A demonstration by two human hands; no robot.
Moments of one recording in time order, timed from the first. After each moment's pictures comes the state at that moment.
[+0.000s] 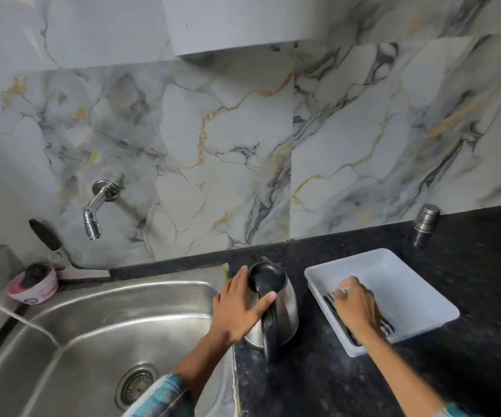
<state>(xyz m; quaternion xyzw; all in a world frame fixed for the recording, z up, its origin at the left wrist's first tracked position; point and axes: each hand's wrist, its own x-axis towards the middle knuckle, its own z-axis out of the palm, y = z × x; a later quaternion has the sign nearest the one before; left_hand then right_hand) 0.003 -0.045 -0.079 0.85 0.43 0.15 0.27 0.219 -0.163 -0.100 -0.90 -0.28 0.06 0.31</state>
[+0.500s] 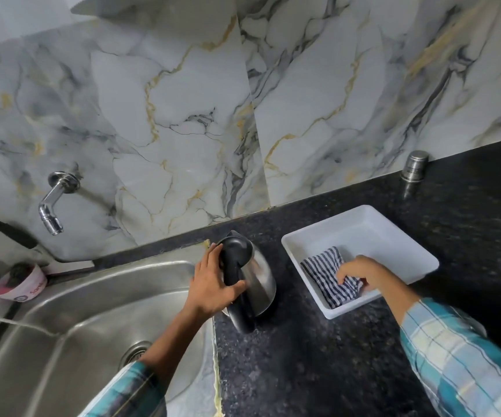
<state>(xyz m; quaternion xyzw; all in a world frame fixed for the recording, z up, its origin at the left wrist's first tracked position) 0.033 -0.061 -0.079 0.84 0.45 0.15 0.26 0.345 -0.182 -0.147 -0.84 -0.18 0.45 0.24</state>
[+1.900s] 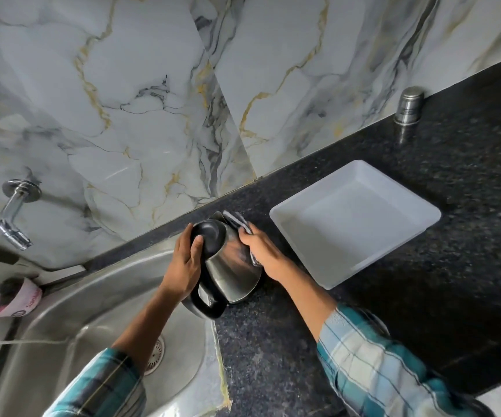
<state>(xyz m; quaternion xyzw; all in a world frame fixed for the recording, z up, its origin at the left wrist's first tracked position) 0.039 -0.015 -0.094 0.80 0.46 0.17 0.34 0.202 -0.082 -0.152 -0.57 -0.26 0.49 0.61</state>
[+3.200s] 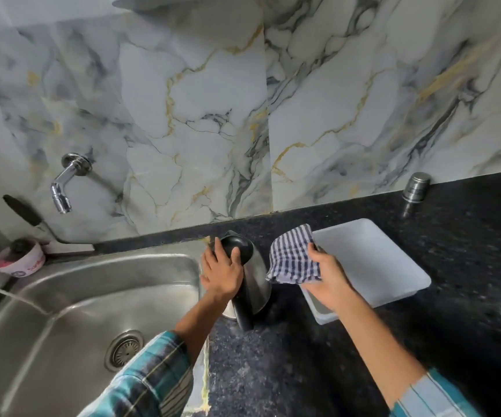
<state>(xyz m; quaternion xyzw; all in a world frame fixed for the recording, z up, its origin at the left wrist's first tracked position) 0.075 -0.069 -0.094 0.71 0.59 0.21 0.31 0.253 -0.170 -0.113 -0.45 -0.05 0.53 0.71</state>
